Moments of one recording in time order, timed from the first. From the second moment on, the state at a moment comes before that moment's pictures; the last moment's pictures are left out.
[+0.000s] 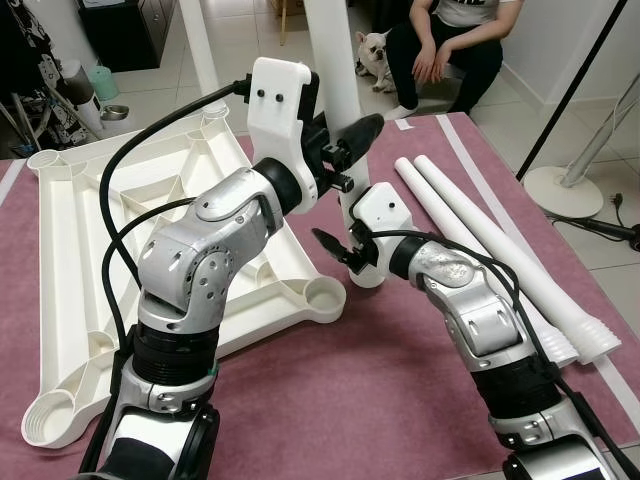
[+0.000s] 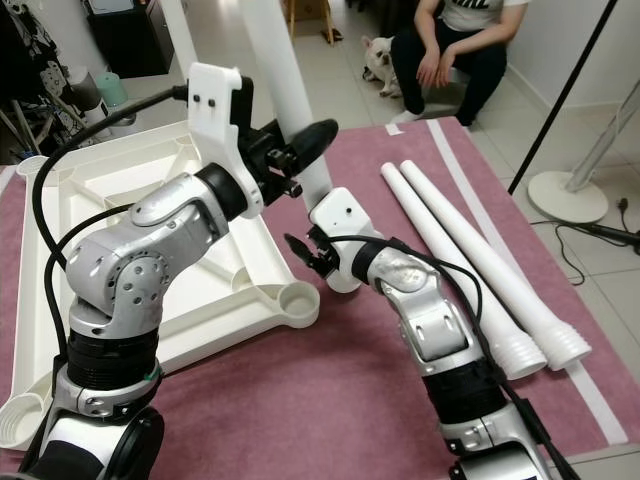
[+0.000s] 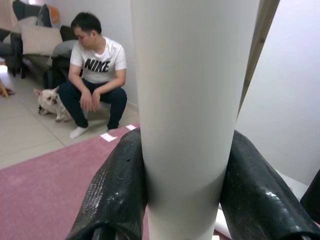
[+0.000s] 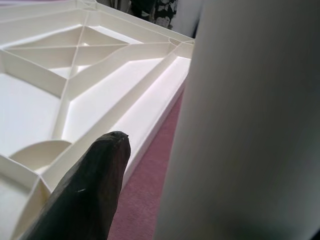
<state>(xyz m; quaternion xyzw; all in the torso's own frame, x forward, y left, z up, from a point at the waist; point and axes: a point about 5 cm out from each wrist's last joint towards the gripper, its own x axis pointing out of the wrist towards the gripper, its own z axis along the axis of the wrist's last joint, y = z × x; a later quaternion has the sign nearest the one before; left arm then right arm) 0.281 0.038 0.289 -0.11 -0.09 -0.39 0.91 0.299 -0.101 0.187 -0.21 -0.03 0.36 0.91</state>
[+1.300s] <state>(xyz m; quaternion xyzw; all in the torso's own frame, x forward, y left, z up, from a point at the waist) 0.268 0.108 0.265 -0.16 -0.07 -0.37 0.91 0.321 -0.152 0.211 -0.16 -0.11 0.15 0.97</state>
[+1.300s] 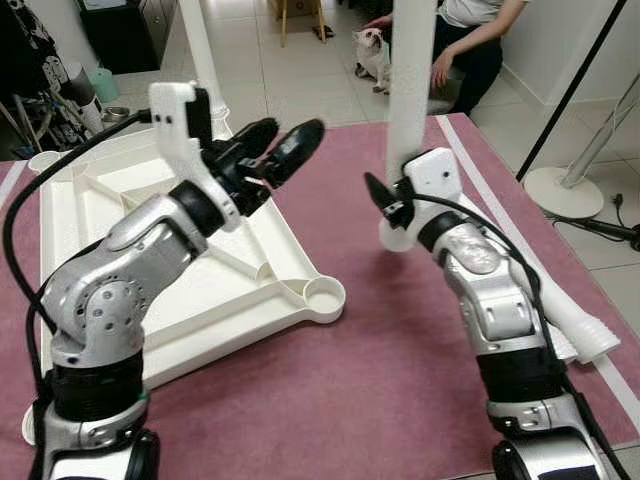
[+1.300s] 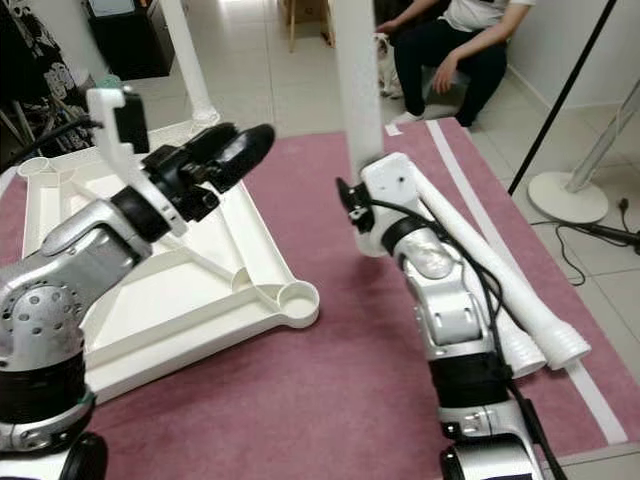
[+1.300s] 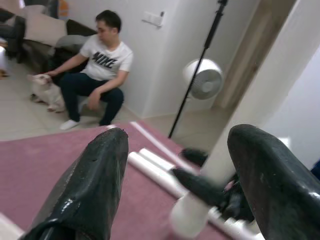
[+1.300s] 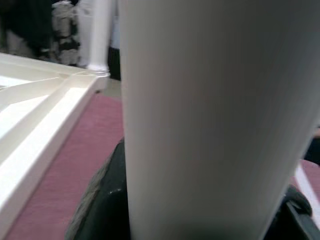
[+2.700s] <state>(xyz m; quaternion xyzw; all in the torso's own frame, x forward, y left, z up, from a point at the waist) 0.244 0.115 0.106 0.22 0.19 -0.50 0.81 0.299 -0.061 0.216 0.03 -0.13 0.33 0.93</state>
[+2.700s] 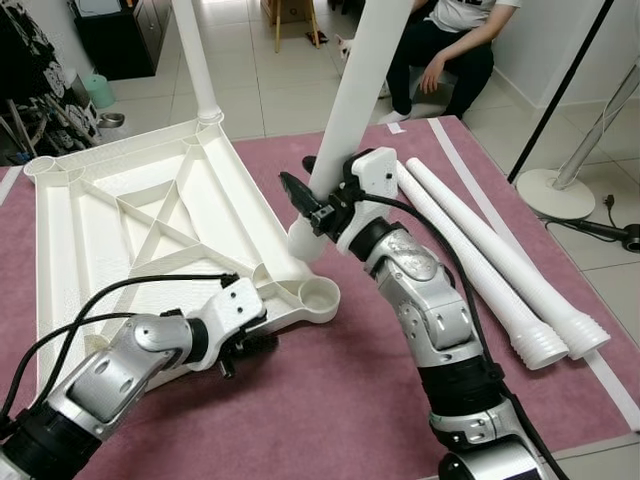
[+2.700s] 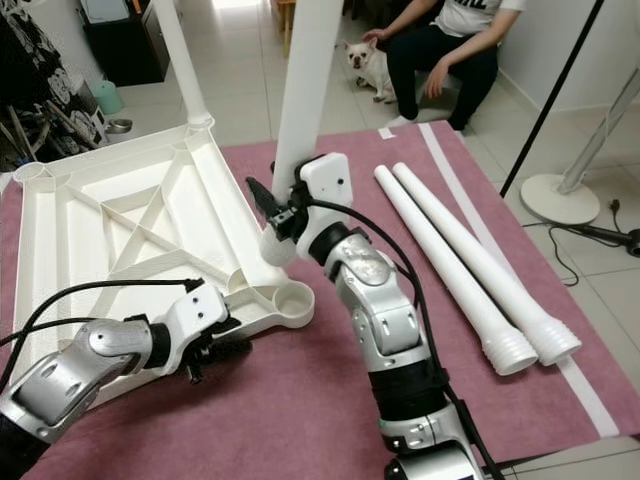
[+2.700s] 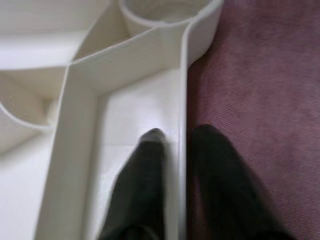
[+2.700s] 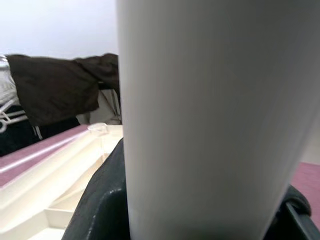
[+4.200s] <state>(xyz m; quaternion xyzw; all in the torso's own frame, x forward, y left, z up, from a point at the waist) 0.260 0.094 0.106 0.25 0.16 -0.50 0.81 0.292 -0.070 0.188 0.00 -0.07 0.35 0.93</state>
